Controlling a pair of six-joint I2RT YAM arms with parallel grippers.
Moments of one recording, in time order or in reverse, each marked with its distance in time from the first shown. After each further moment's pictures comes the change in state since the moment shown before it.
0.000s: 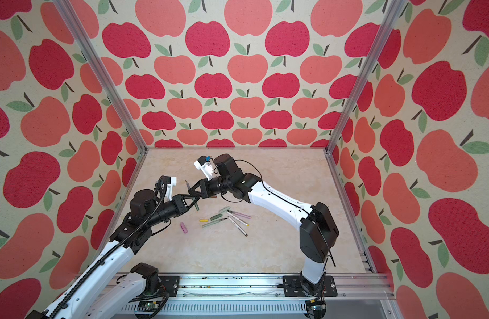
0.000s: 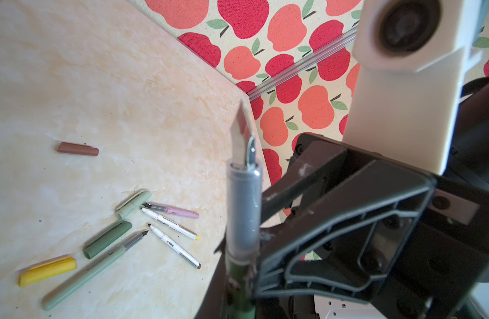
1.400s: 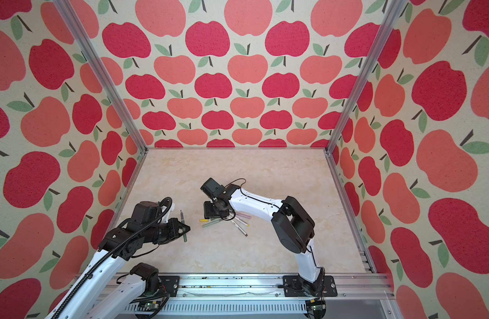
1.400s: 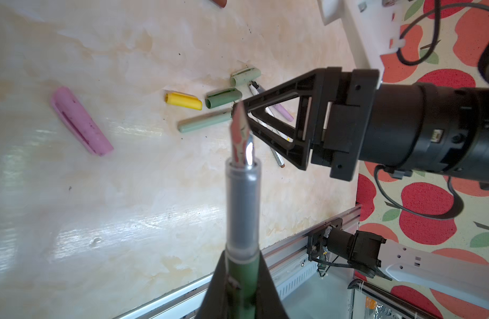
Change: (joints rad) left arm -0.024 -0.106 0.064 -0.761 -0.089 0.159; right arm 0.097 0.228 0.025 -0.435 0.454 0.225
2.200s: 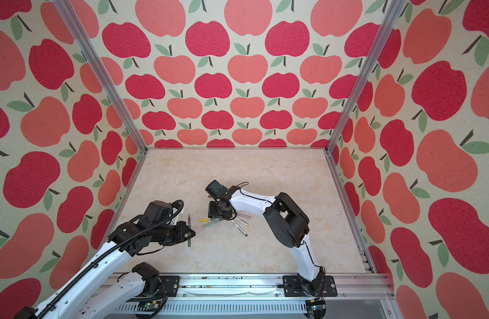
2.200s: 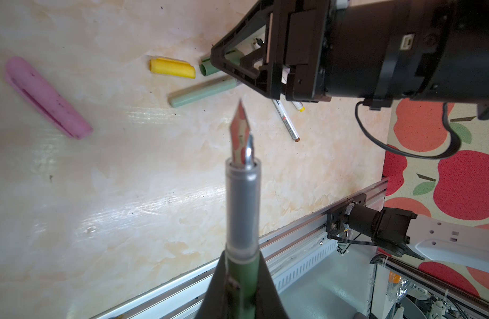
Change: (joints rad) left arm -0.154 0.098 0.023 -0.002 -0.066 0.000; right arm -0.050 0.080 -0.052 0.092 0.005 0.091
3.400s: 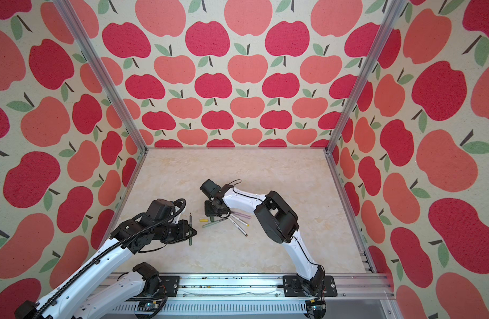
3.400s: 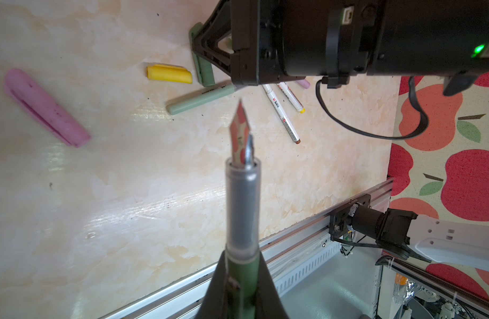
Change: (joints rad) left arm -0.023 0.038 0.017 0.012 -0.022 0.000; right arm 0.013 0.138 0.163 -0.044 0.050 -0.122
